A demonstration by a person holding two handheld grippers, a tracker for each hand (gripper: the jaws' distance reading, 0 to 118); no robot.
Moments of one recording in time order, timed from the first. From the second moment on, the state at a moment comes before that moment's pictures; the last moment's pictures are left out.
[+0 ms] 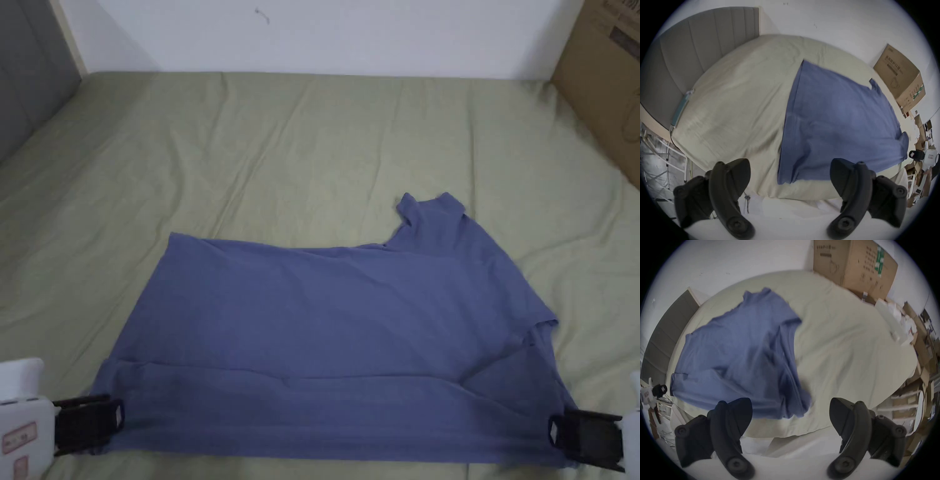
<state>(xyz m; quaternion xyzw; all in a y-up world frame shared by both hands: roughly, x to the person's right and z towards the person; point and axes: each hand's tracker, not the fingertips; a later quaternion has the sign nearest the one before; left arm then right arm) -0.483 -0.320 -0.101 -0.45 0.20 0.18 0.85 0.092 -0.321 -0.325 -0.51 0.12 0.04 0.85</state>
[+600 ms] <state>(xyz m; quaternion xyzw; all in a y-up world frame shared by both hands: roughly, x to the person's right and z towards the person) -0.456 -0.316 -0.164 -0.45 0.17 0.18 0.86 0.040 -0.319 -0.357 -0.50 0.15 -0.02 0.85</state>
